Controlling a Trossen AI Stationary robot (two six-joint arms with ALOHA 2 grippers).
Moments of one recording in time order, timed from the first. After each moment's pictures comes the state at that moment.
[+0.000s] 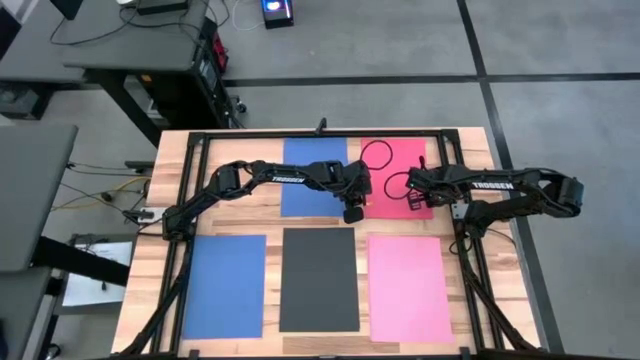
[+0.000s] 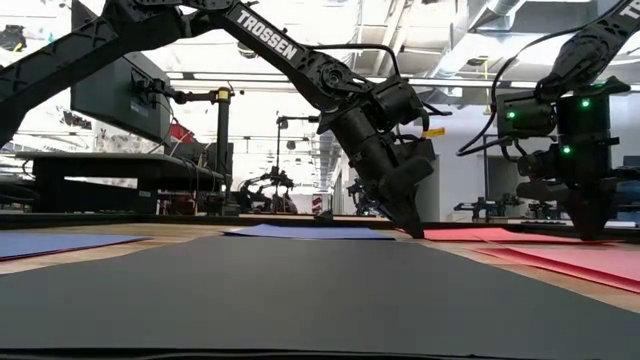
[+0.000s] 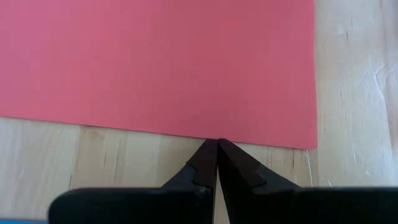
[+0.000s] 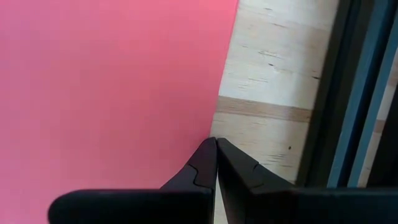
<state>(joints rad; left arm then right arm) 0.21 2.41 1.90 -0.44 0.12 0.11 -0.50 1.20 0.44 -0.81 0.23 0.88</state>
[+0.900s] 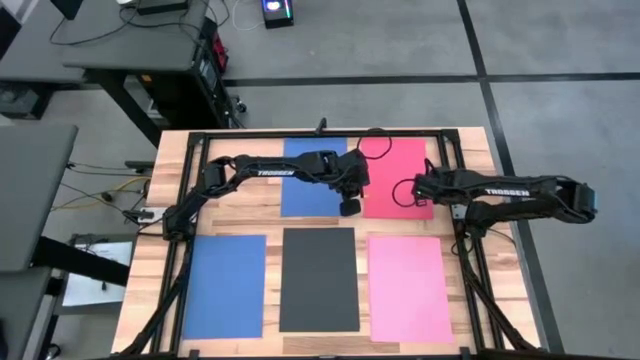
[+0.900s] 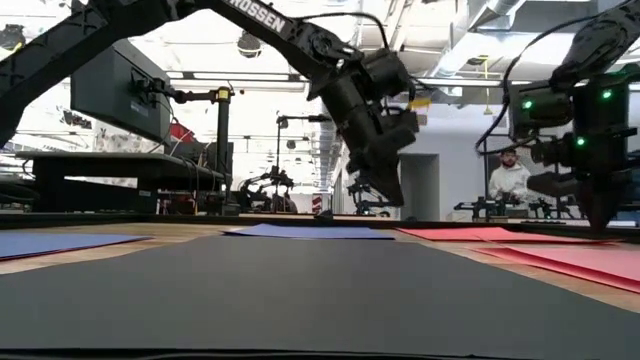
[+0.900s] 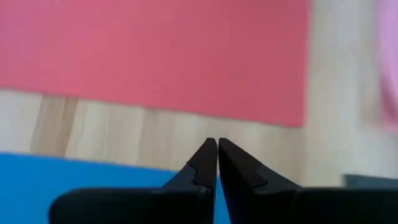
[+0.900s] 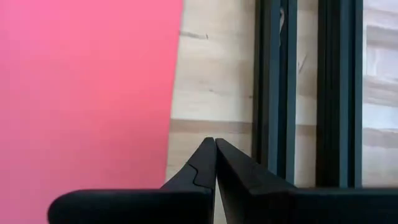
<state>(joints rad) 0.23 2.27 1.90 -0.56 0.03 0.13 -0.42 1.04 0.43 -0.96 0.45 1.05</state>
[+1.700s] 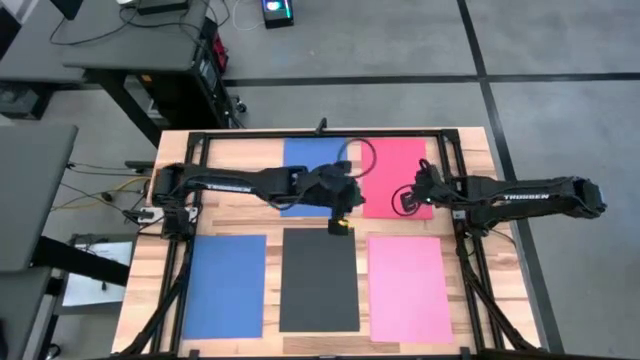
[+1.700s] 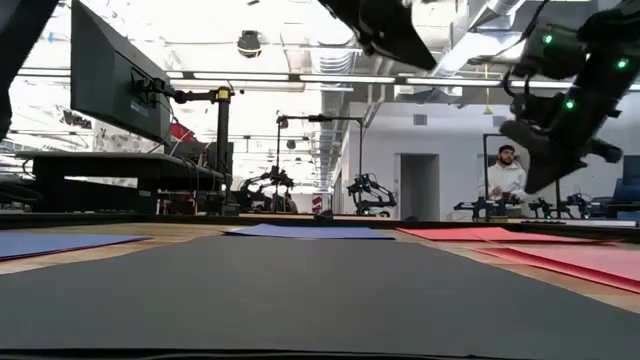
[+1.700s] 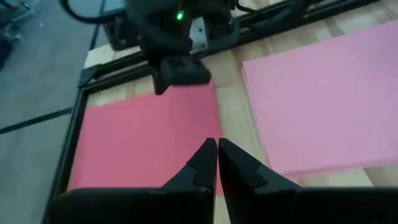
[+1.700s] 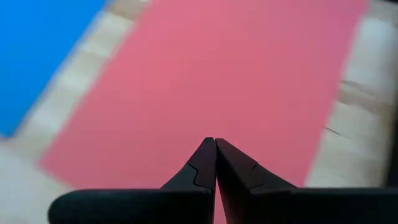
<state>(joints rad) 0.01 1.91 1.72 -0.36 -0.13 0.34 -0.19 0.83 0.45 -0.70 0.52 0.87</state>
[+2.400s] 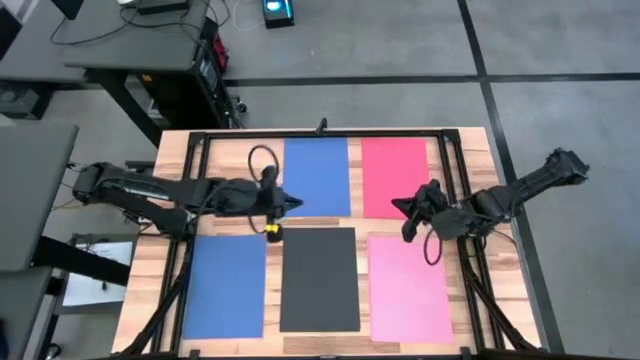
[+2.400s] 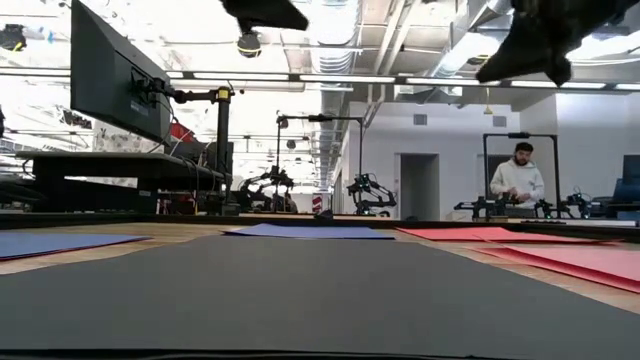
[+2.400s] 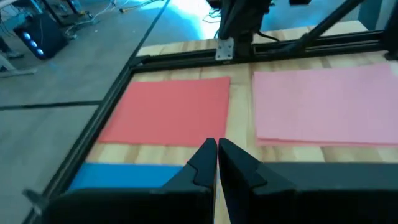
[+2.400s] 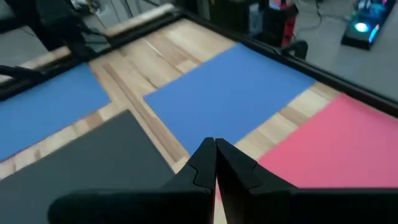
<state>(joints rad) -0.10 1.22 0.99 -0.14 -0.32 0.10 0.39 0.87 0.70 -0.52 0.81 0.73</state>
